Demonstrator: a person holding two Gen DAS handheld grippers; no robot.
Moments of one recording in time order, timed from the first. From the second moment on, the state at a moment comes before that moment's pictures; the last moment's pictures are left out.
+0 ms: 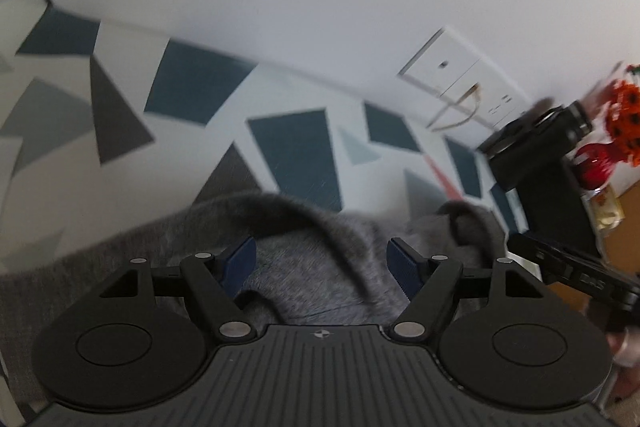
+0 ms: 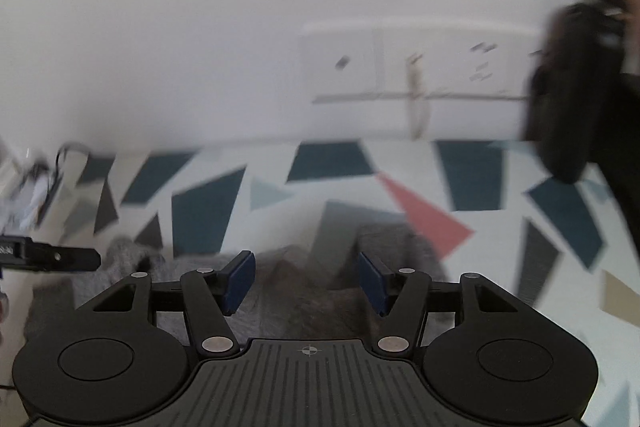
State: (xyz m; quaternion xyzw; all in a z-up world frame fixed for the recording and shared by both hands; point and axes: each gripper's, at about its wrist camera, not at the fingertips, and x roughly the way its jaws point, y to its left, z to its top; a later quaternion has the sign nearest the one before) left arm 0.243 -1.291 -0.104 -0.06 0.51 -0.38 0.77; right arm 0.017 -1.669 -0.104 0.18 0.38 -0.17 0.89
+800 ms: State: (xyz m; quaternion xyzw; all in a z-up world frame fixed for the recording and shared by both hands) left arm 0.260 -1.278 -0.058 -0.13 0.42 -0.35 0.83; right arm 0.029 -1.671 -0.073 0.10 0.31 -0.10 0.94
